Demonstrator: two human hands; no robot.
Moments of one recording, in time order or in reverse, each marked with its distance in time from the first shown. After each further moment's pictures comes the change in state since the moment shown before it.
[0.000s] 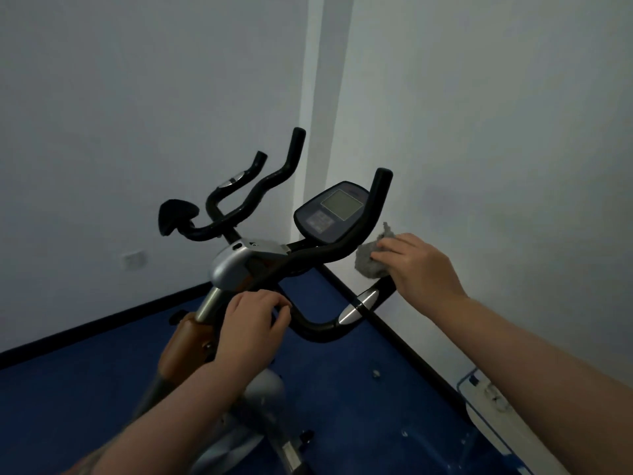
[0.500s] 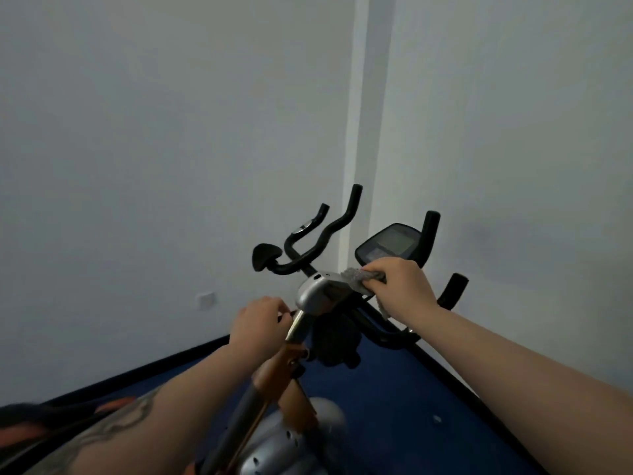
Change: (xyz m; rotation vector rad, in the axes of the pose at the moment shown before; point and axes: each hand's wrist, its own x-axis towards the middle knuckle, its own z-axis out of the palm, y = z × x) left_hand -0.037 -0.063 -0.136 0.194 -0.034 -0.168; right_hand 0.054 -0.163 -0.043 0.492 -0.045 0.397
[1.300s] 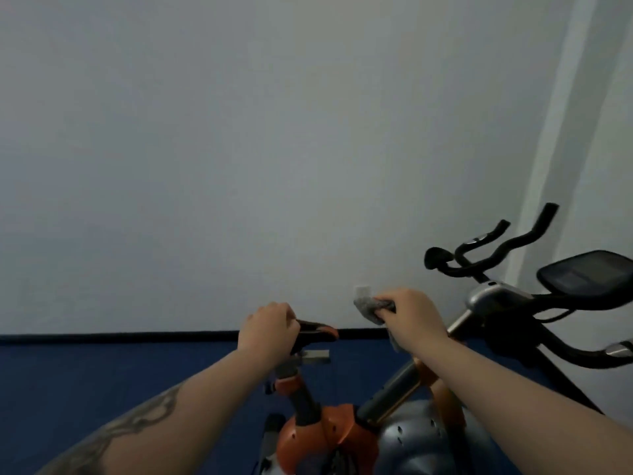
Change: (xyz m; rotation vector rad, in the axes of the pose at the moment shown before) left_hand -0.265 -0.130 -0.189 0.231 0.218 -0.467; right_hand -0.124 -0.246 0.085 0.156 -0.305 -0.316
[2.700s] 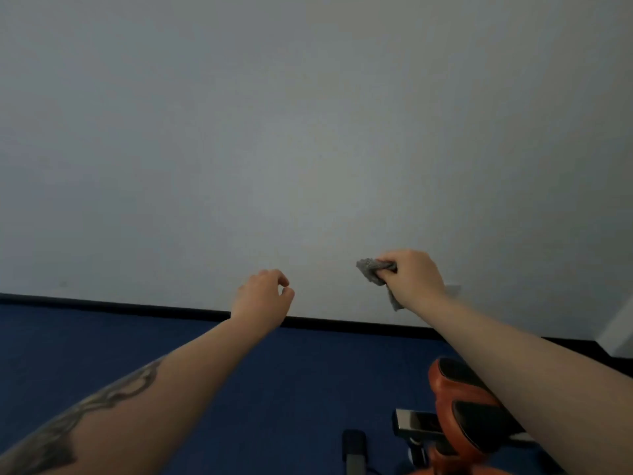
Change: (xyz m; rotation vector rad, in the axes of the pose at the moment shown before) left_hand 0.274 -0.446 -0.046 -0.077 -0.013 -0.154; right_hand 0.332 -0.257 0.339 -0.017 -0.053 0.018
